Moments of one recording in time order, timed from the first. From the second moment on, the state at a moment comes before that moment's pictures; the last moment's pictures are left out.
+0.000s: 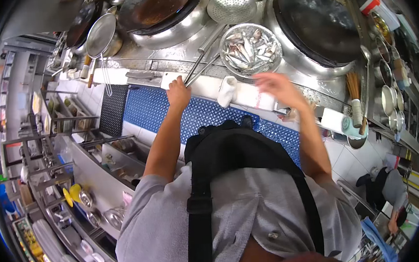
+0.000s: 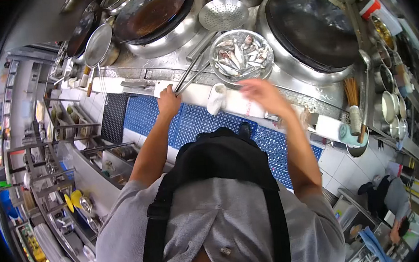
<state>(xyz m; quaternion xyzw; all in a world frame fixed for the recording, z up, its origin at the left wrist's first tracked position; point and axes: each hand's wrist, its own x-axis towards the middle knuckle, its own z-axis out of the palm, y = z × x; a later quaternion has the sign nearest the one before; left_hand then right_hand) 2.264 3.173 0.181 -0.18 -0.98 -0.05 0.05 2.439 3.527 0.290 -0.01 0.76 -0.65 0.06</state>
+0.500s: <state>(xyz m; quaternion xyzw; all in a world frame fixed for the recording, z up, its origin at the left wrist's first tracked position) 2.330 3.102 0.229 -0.10 -0.86 -0.49 -0.10 2.276 3.247 0.206 0.19 0.40 -0.87 0.20</state>
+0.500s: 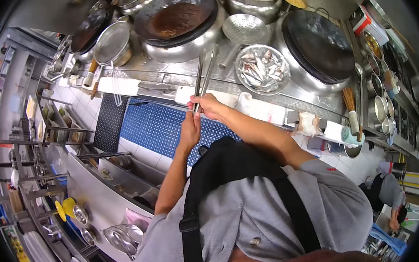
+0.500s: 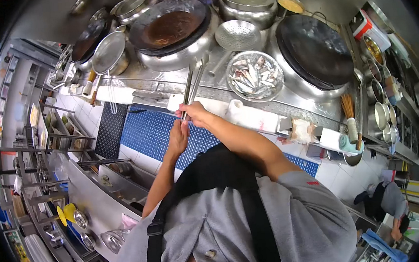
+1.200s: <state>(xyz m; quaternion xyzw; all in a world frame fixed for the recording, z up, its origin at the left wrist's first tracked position) 2.225 3.205 0.214 0.14 -0.53 -0.79 -0.28 2.376 3.502 0.317 0.32 0.64 -0.69 -0.10</state>
